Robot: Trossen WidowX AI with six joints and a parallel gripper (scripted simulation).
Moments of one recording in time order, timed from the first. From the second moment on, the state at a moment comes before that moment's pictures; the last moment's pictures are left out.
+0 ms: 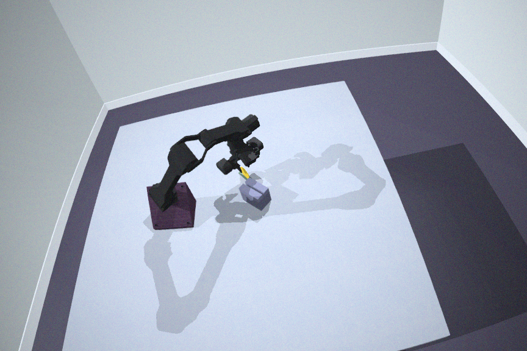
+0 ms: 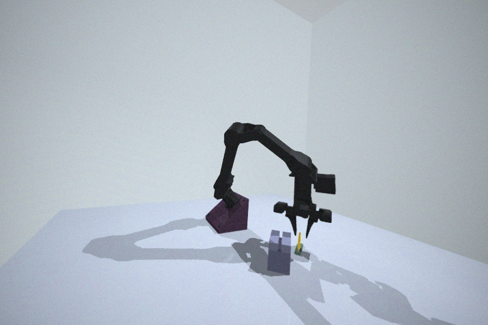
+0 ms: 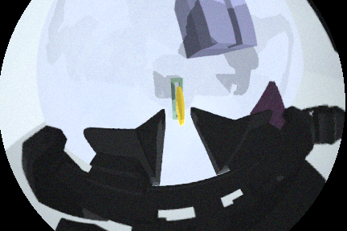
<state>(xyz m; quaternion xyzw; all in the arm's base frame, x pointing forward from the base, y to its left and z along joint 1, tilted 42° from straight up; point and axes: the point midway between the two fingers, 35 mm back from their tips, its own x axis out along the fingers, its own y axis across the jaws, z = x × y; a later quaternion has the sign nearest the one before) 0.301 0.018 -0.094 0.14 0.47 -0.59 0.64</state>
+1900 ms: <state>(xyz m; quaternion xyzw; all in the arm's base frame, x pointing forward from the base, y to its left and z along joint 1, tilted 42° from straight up) 0.301 0.024 -0.085 0.13 0.47 -0.59 0.64</state>
